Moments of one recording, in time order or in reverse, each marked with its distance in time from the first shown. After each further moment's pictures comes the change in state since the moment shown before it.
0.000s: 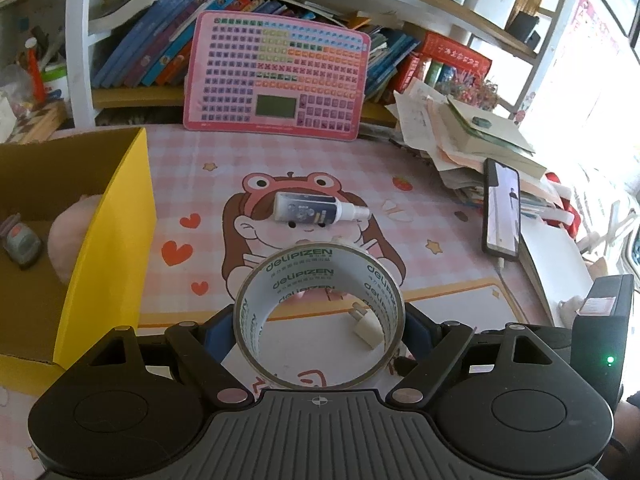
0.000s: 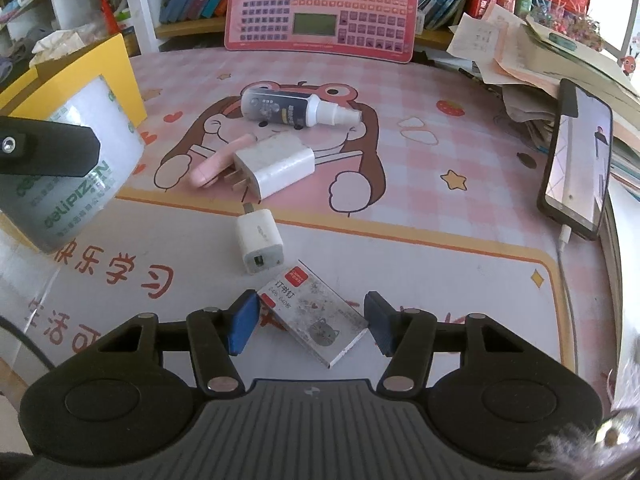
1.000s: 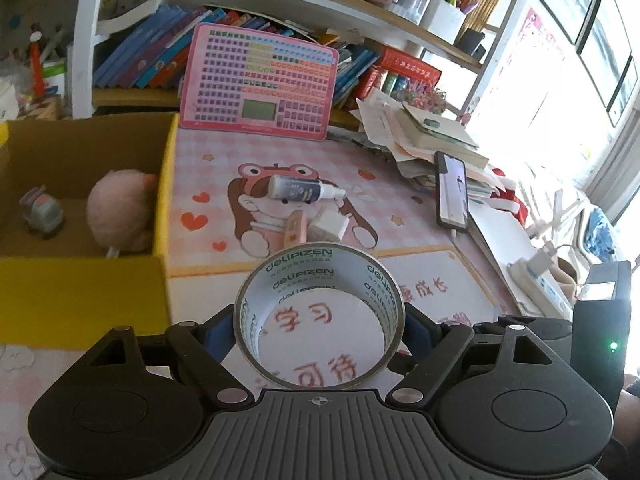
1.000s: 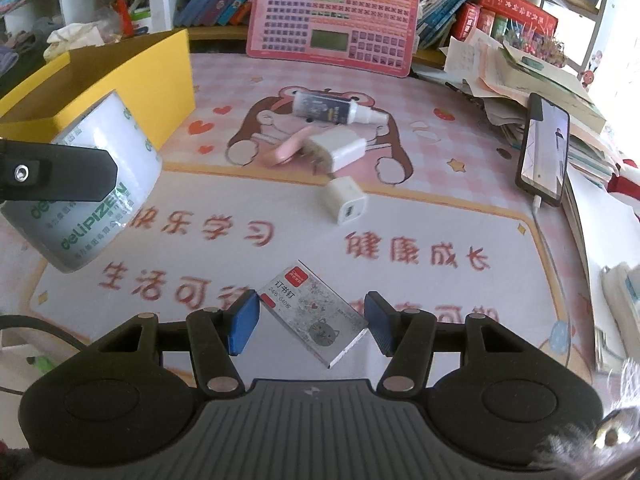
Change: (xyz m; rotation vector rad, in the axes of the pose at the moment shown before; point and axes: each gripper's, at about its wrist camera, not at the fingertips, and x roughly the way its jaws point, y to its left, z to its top) left arm -0.078 0.060 -0.055 0.033 -0.034 -0.168; right arm -0.064 0.097 -0.044 0.027 -0.031 -0.129
